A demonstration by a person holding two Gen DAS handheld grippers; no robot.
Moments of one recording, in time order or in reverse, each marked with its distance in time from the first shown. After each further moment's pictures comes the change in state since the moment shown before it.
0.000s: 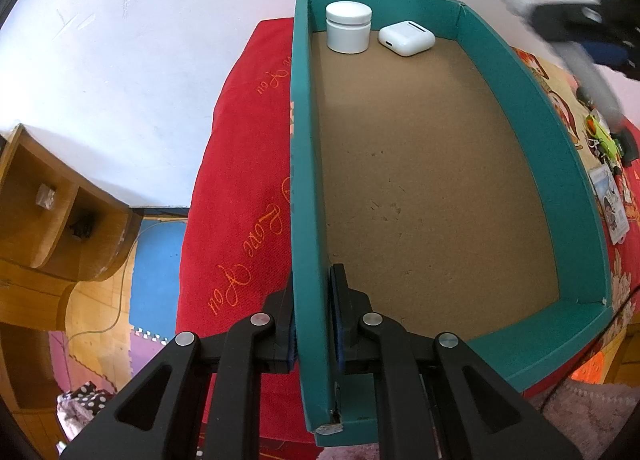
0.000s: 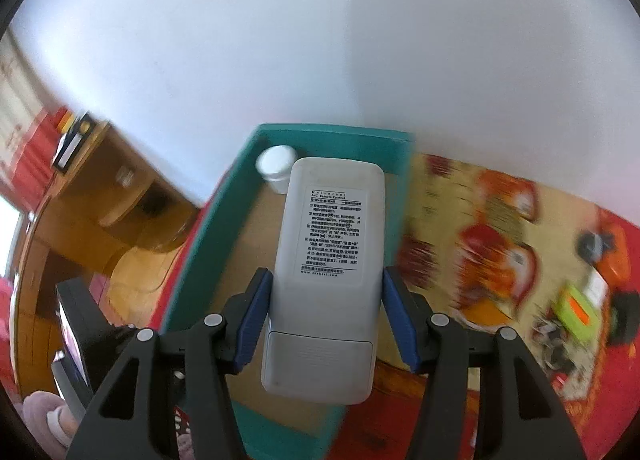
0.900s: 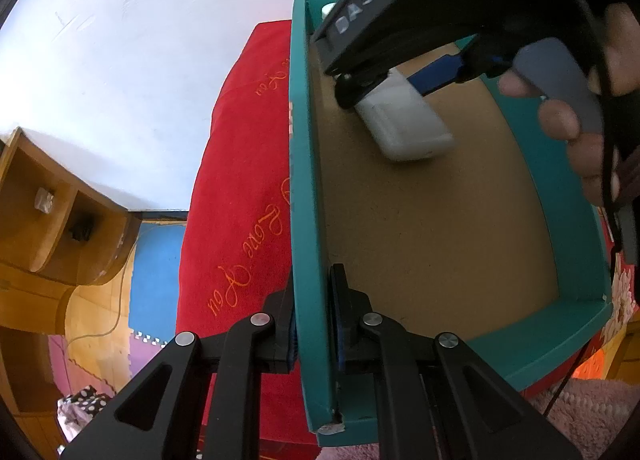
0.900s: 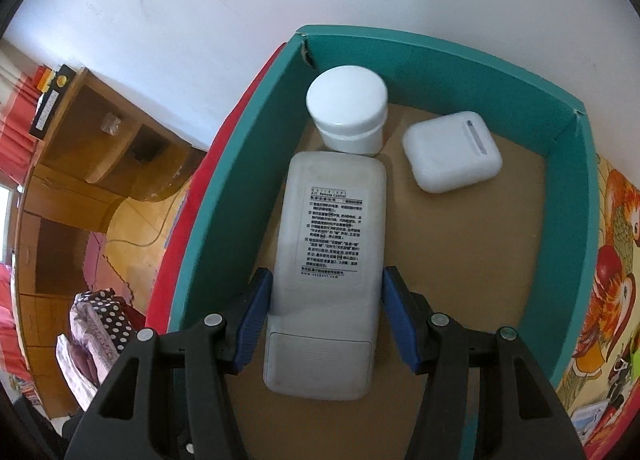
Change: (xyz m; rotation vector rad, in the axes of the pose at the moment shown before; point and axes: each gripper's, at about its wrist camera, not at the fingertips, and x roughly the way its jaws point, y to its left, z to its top) left arm 0.002 -0.002 0.005 0.011 -0.009 -0.003; right arm 0.140 0.057 0.028 -0.004 0.274 -0.017
